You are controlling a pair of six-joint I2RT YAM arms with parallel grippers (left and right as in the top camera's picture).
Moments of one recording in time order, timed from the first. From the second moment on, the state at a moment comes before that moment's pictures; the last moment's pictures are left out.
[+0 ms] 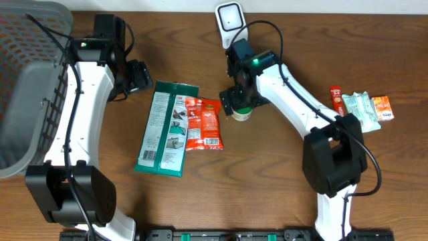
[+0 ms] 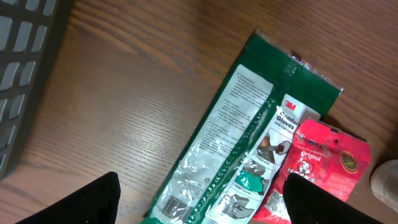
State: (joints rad) left arm -0.02 1.76 1.66 -1.21 -0.03 -0.38; right arm 0.50 2.10 1.72 -1.05 -0.03 0.19
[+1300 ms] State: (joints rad) left arm -0.02 1.76 1.66 -1.21 -0.03 -0.38; right arm 0.50 2.19 1.71 -1.01 0.03 0.18
